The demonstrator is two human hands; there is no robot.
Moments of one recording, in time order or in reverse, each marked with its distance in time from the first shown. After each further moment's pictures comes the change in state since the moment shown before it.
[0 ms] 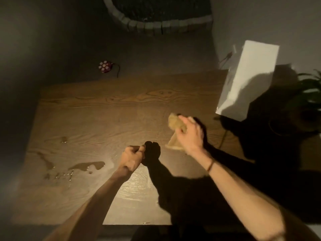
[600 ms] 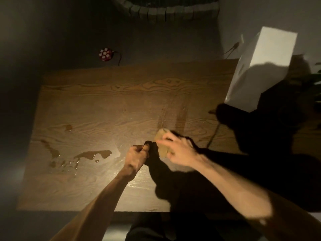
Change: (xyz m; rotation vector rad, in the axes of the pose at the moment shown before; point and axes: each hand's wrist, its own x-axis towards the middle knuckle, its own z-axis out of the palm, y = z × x) left_hand -0.011 -0.031 -0.003 -0.117 -0.018 -0.117; right_hand -0.051 0.009 0.050 -0.427 -0.619 -0.466
